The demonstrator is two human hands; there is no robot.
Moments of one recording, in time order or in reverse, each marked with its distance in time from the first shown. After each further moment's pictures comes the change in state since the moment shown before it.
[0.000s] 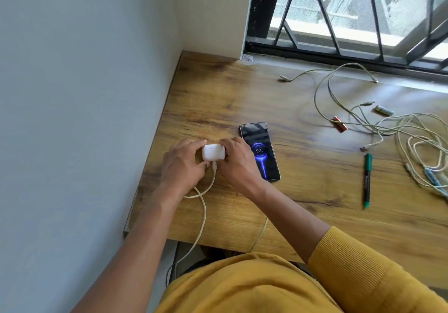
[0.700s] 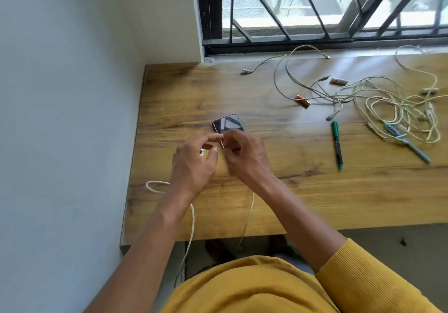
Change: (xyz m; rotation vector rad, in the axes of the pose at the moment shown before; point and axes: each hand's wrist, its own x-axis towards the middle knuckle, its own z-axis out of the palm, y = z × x) left_hand -0.032 0.071 0.001 -0.331 0.024 0.306; right_hand -0.054 0.025 -0.046 0.285 0.351 0.044
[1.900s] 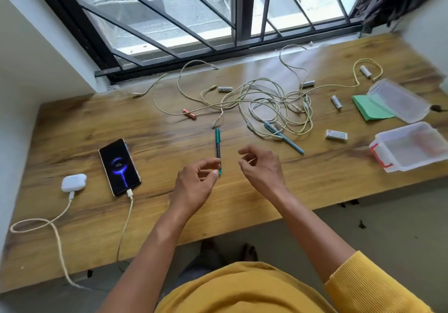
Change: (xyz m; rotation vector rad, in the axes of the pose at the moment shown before) left_hand -0.031 0.175 0.249 -0.087 -0.279 -0.132; right_hand -0.053 0.209 -0.273 -0.006 0.139 0.288
